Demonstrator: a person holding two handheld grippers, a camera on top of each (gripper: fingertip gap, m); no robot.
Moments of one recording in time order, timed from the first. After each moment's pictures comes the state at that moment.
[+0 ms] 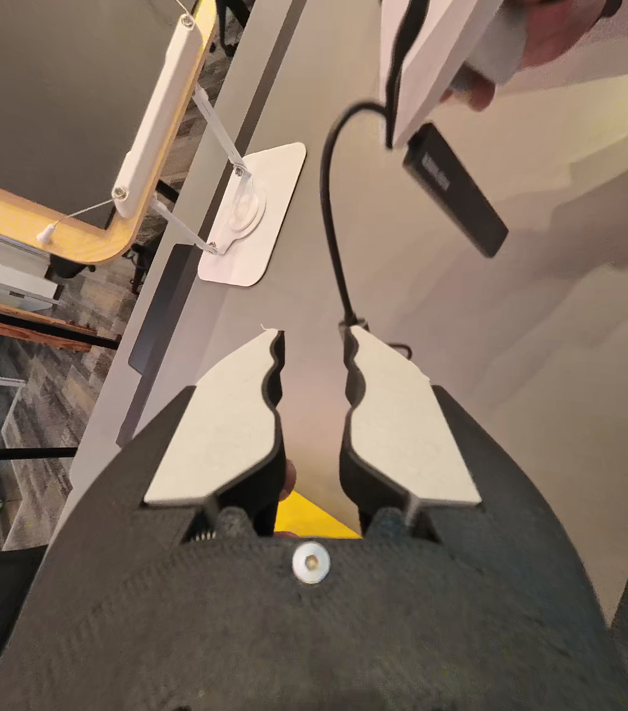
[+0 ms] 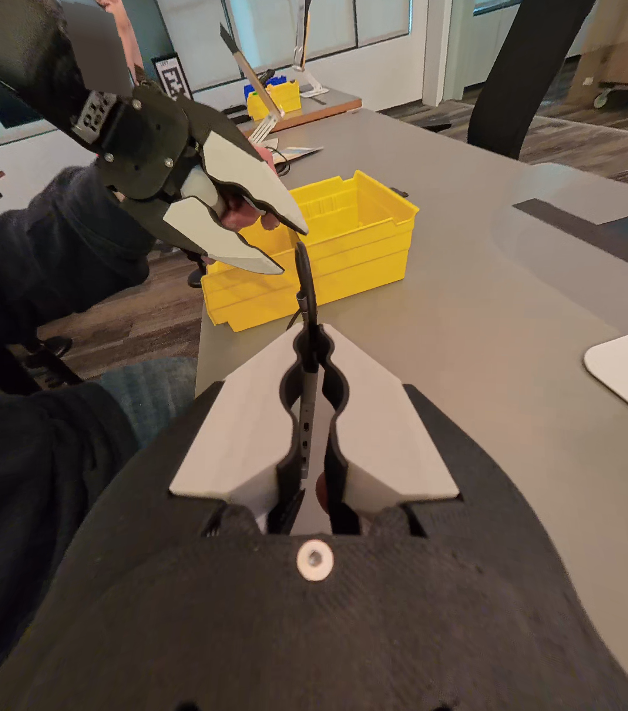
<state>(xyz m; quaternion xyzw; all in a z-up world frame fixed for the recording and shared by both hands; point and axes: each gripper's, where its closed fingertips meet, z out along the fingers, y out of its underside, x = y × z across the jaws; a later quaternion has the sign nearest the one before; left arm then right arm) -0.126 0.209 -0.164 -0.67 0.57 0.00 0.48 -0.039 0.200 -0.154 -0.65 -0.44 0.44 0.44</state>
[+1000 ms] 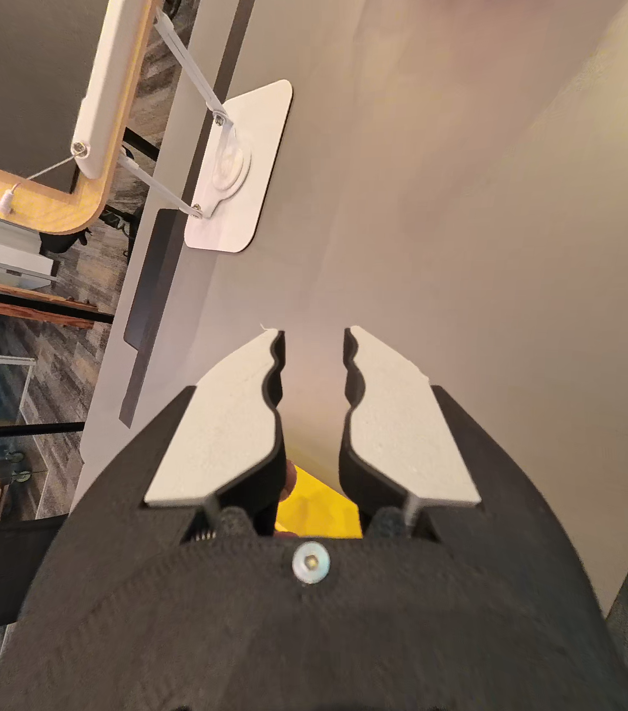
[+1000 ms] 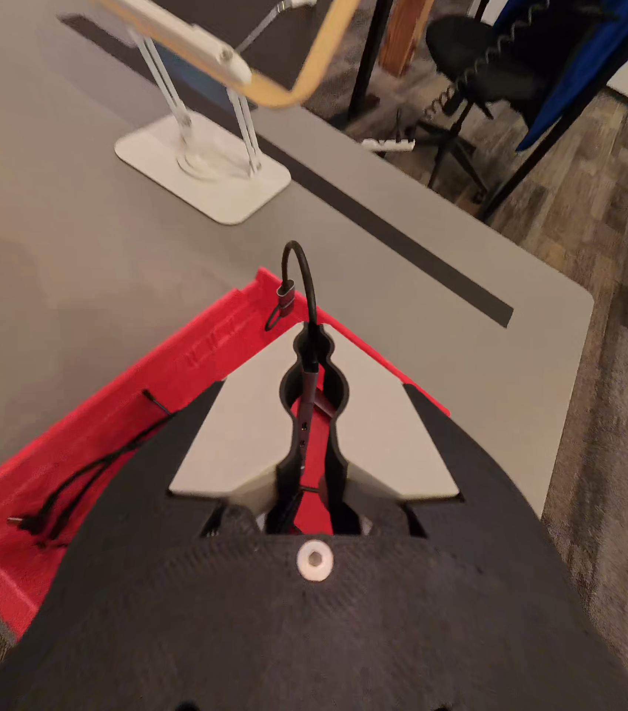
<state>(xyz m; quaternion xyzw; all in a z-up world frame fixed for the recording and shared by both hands) -0.136 0.210 -0.187 -0.68 0.59 0.04 0.44 0.363 0.290 -0.123 -0.82 -0.30 0.06 0.49</state>
